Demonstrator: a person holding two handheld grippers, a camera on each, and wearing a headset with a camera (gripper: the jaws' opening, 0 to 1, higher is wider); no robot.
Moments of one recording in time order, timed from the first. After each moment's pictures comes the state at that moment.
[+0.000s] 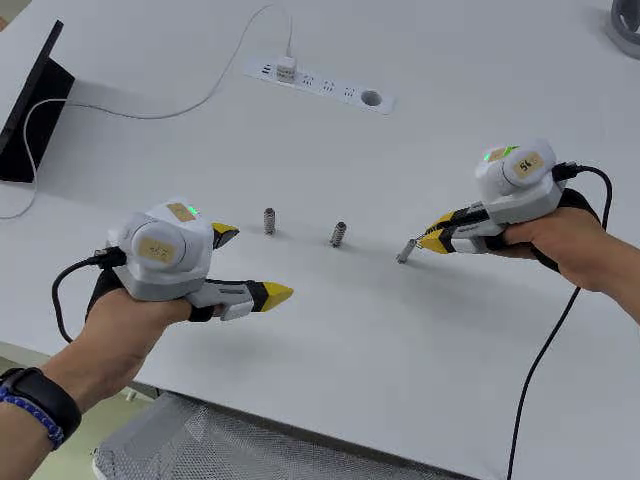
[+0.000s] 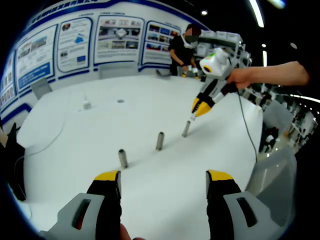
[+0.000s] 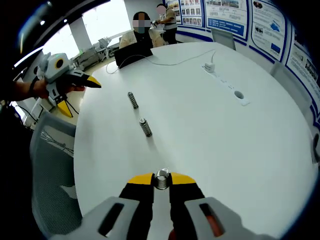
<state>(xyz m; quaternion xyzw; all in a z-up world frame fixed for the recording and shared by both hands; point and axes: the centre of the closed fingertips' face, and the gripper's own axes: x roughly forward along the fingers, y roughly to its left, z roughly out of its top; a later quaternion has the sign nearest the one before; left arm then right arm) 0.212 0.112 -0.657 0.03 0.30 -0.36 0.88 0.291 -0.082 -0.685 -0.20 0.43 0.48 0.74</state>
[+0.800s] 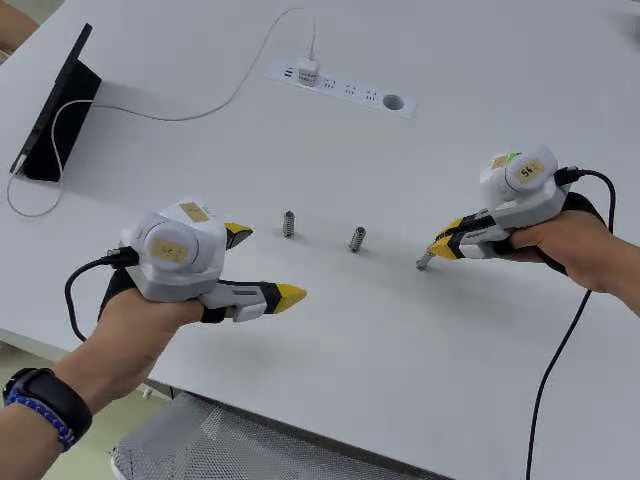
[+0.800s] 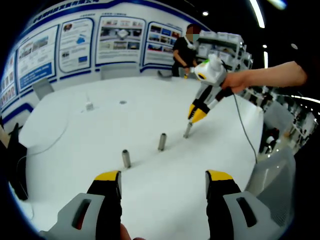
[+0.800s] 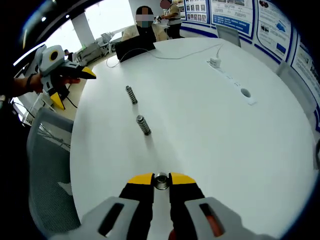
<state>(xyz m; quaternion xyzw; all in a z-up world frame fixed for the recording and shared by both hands) 0.215 0.121 -0.657 0.03 0.30 -0.36 0.88 0.296 -0.074 -0.704 -0.21 0.44 0.49 0.72</state>
